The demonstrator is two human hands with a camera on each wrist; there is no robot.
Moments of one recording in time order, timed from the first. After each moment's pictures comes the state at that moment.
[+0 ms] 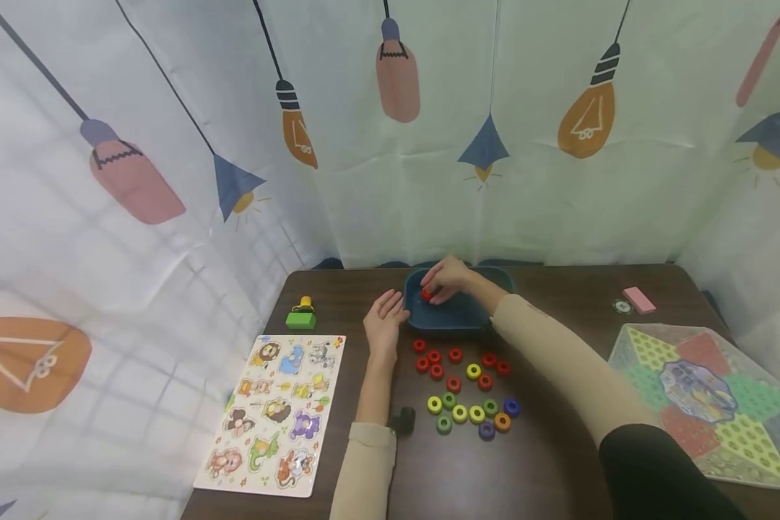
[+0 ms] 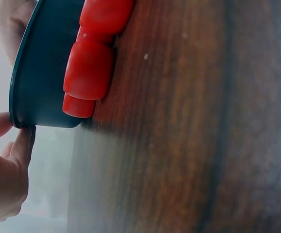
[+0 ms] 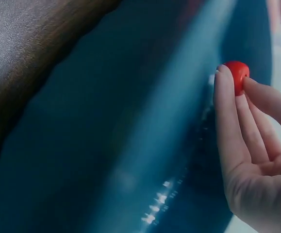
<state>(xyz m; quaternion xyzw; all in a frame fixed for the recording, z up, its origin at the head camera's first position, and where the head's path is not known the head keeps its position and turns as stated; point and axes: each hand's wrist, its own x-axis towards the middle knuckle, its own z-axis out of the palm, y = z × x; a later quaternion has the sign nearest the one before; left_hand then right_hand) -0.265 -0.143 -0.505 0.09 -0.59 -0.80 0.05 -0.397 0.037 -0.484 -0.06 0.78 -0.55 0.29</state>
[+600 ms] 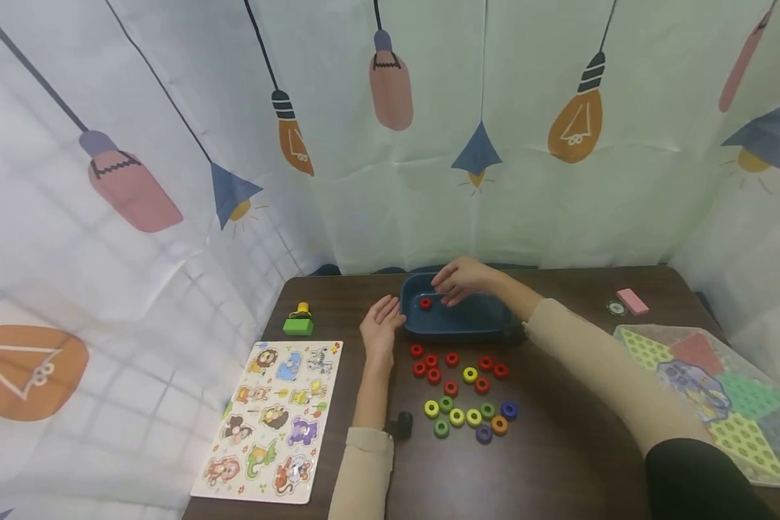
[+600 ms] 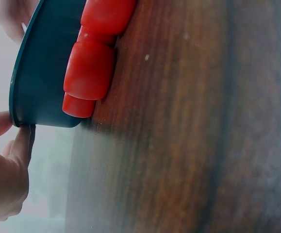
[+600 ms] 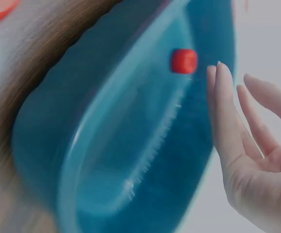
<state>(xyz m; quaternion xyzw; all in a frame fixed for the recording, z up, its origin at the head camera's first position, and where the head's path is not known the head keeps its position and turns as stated) -0.272 -0.139 -0.524 0.09 -0.58 -0.80 0.09 -0.381 0.085 -0.457 -0.13 0.77 -0.54 0.33</state>
